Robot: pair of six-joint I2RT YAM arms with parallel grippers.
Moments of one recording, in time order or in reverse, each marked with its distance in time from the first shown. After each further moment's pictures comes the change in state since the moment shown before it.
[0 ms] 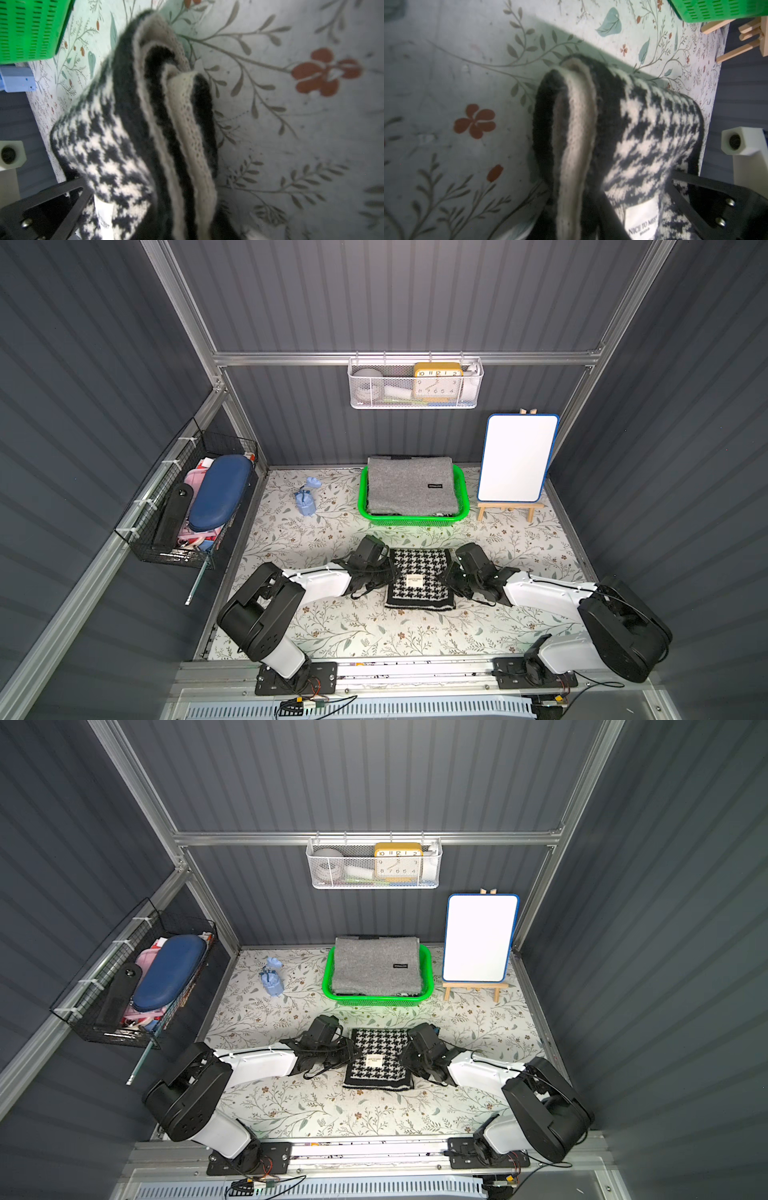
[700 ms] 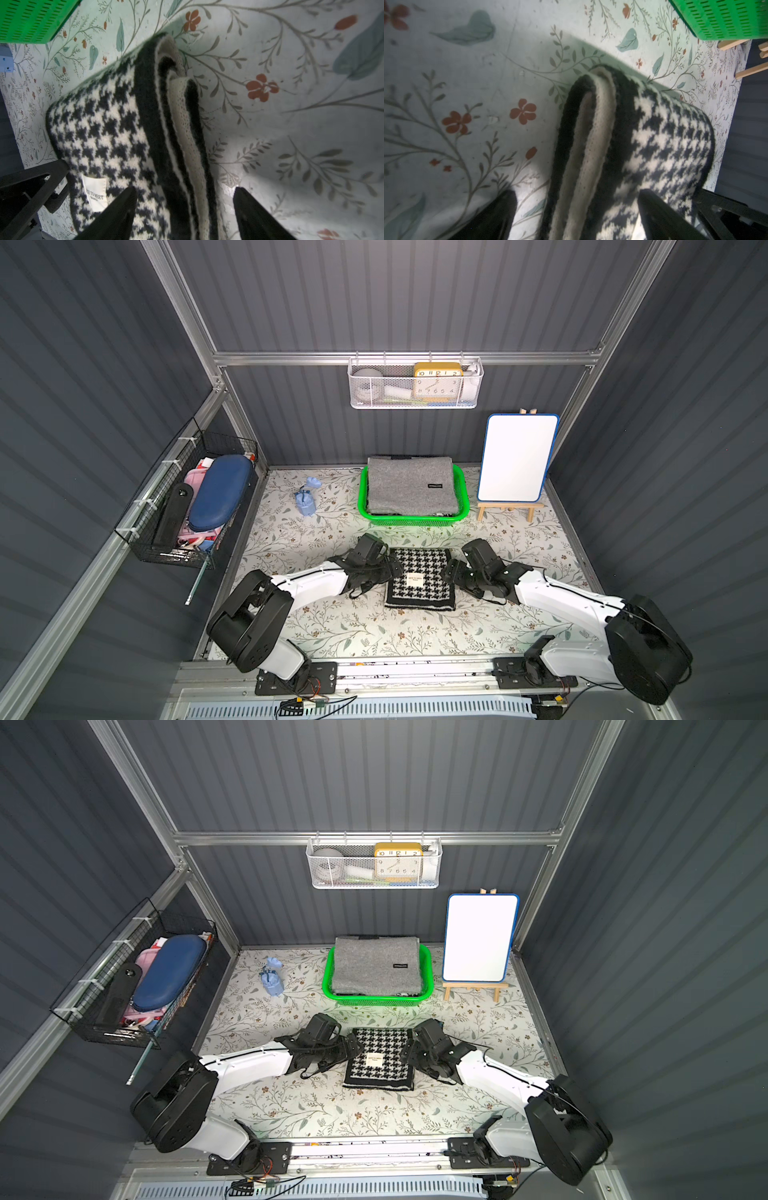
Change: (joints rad) left arm -0.001 -0.058 0.034 -0.152 -0.093 -0.034; right arm -0.022 -0.103 0.063 -0.249 0.046 -0.153
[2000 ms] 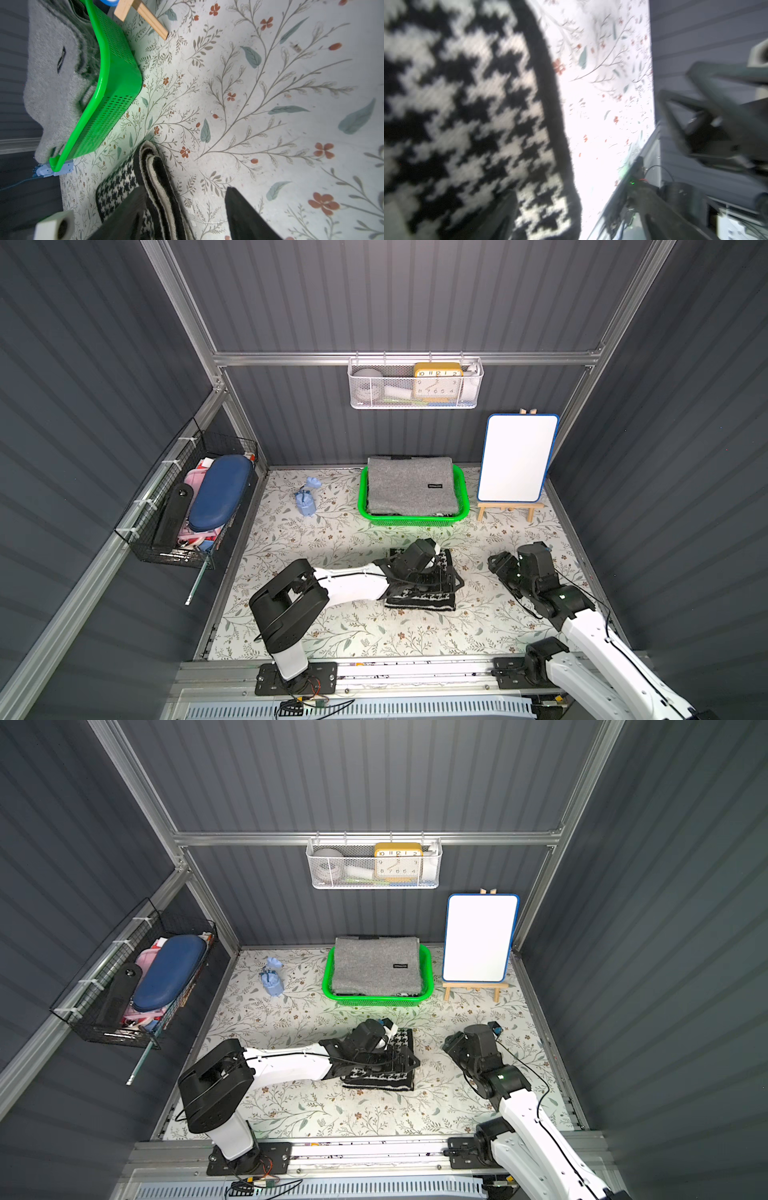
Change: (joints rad) left arm -0.326 0.196 0.276 0.147 0.149 0.025; right arm -0.337 -0.521 -0.098 -0.210 0.101 0.027
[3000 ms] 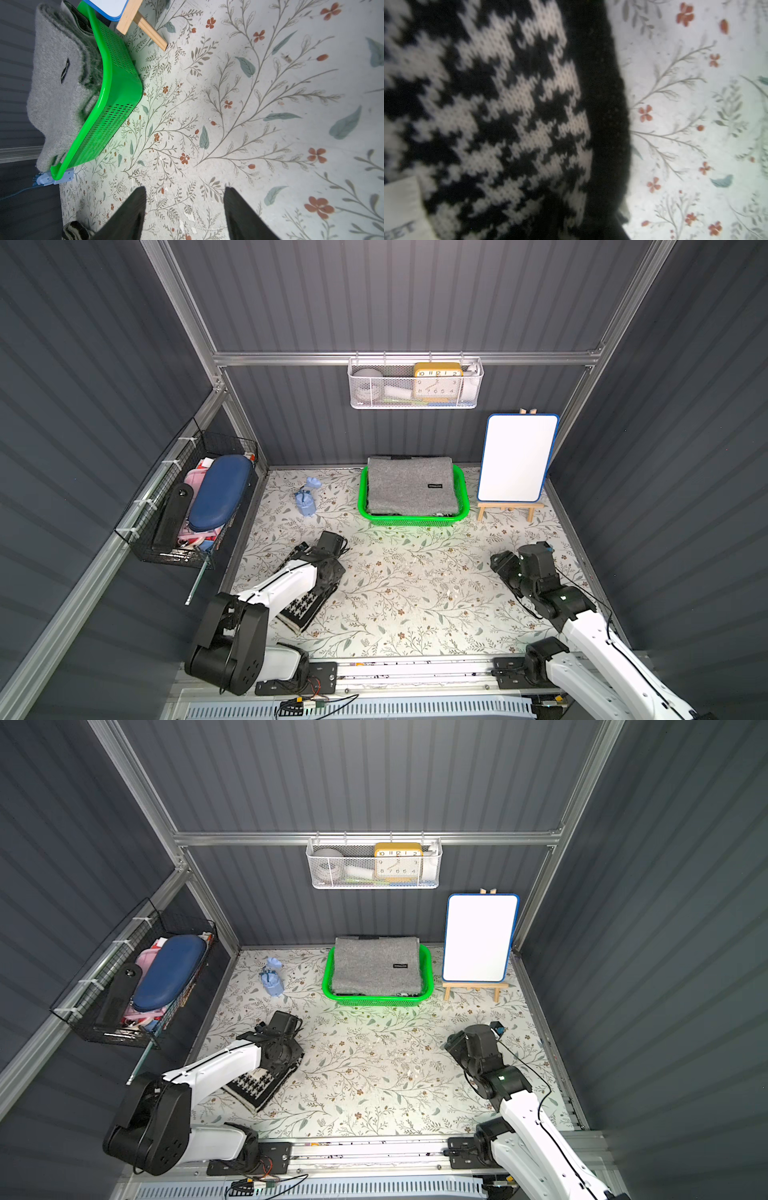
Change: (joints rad) left arm 0.655 -0.351 -0.322 -0.514 -0.486 -0.081; right arm 0.000 -0.029 0.000 0.003 0.057 0.019
